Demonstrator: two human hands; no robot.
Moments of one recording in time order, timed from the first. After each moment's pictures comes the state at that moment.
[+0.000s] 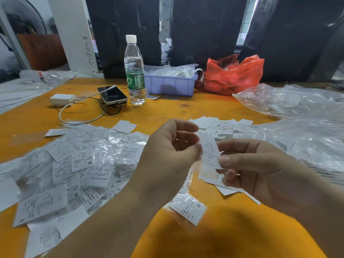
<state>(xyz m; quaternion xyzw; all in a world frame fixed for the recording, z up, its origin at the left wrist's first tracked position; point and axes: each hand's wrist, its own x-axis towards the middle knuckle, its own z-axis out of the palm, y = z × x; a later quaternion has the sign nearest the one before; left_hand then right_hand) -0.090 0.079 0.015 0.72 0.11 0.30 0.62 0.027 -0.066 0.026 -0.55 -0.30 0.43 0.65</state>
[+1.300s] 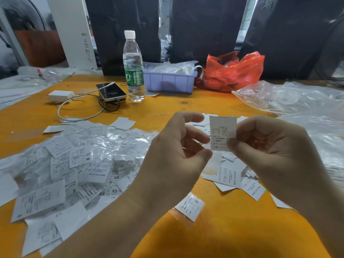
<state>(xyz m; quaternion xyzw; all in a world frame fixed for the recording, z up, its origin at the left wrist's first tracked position) -0.091 0.068 0.017 0.79 0.06 0.32 0.52 0.017 -0.073 0.030 -0.72 -0.45 -0.07 0.53</state>
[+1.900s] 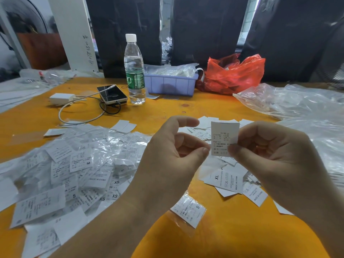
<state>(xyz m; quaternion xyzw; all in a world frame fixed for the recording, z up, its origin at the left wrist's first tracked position) -0.091 0.073 0.018 0.76 0.08 0.30 0.56 0.016 -0.074 0.032 -0.72 -0.45 -0.05 0.52</state>
